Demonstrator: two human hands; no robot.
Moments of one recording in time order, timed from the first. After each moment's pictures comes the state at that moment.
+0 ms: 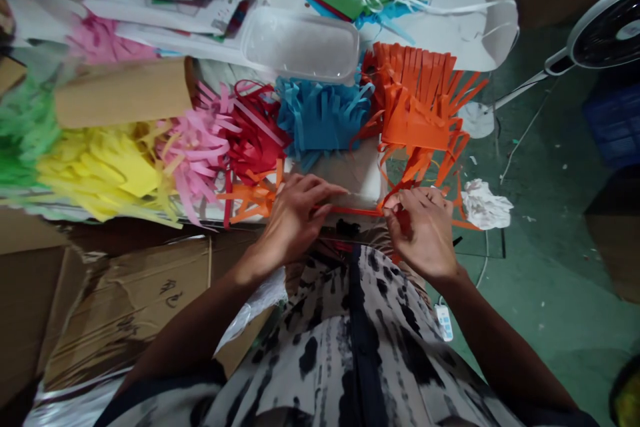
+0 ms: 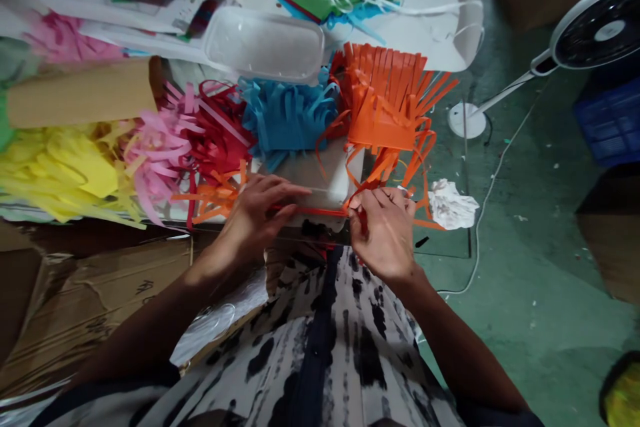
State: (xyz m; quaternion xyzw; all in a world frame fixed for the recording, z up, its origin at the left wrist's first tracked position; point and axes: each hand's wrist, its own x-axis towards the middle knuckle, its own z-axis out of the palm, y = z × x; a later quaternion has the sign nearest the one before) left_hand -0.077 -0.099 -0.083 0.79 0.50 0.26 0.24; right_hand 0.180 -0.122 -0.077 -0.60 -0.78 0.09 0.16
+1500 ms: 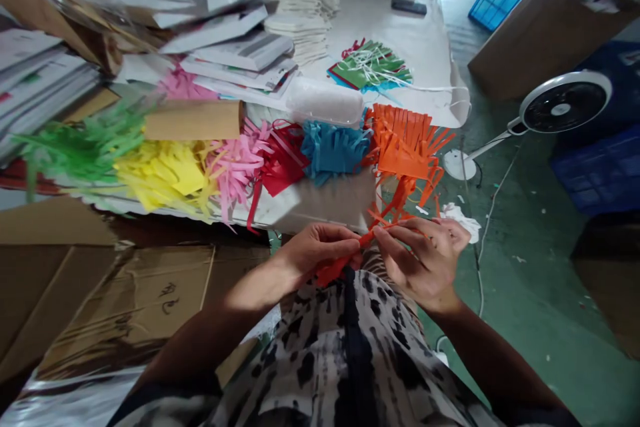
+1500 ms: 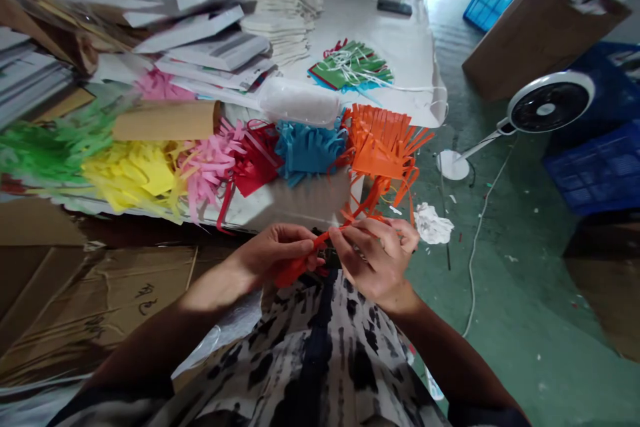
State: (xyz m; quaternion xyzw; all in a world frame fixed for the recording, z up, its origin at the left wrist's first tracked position) left_hand -0.057 -0.149 -0.032 0.26 0.38 0.29 0.84; right_hand 0.166 -0.153 -0.028 -0.37 -0.83 -0.17 0.38
